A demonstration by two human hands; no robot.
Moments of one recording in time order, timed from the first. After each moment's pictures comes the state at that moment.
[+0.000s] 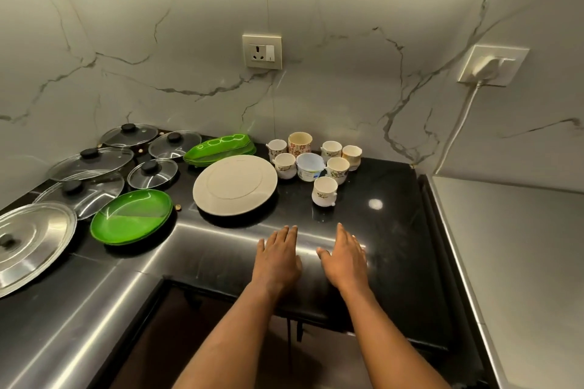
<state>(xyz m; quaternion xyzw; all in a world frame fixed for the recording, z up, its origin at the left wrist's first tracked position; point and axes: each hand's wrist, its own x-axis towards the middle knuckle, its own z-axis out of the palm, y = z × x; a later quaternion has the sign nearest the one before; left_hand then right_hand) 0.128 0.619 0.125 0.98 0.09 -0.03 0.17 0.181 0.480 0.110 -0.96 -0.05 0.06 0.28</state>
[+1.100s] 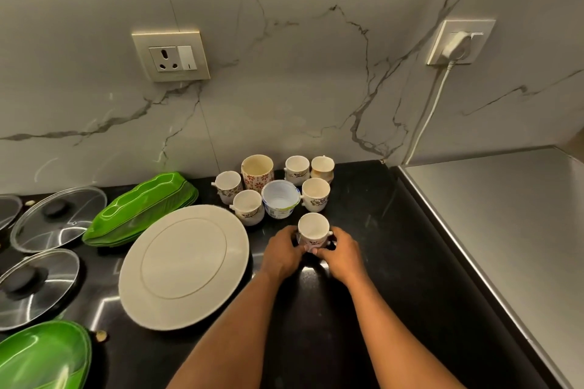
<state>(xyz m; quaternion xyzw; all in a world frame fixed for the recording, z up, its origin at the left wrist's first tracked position) 0.362 0.679 0.076 0.89 0.02 -0.14 0.43 0.335 0.534 0.084 -0.87 0.14 0.04 0.47</state>
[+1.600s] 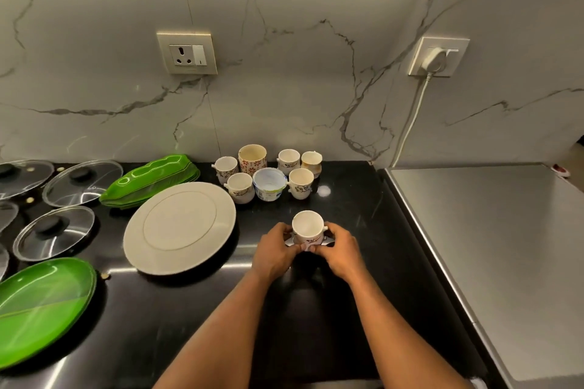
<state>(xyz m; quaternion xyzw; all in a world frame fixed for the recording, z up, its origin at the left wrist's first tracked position) 0.280 0.641 0.098 0.90 0.06 -0.06 0.44 0.278 0.478 0.105 -0.88 0.05 0.04 0.47</state>
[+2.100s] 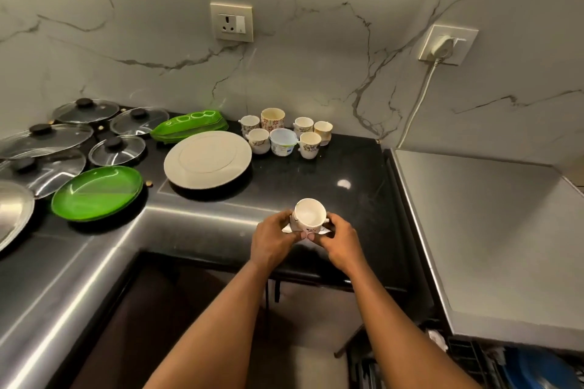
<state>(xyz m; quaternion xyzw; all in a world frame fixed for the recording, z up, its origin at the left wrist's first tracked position) 0.115 0.590 0.103 0.86 0.12 0.04 0.49 0.143 0.428 0.112 -0.86 -0.04 0.06 0.50</state>
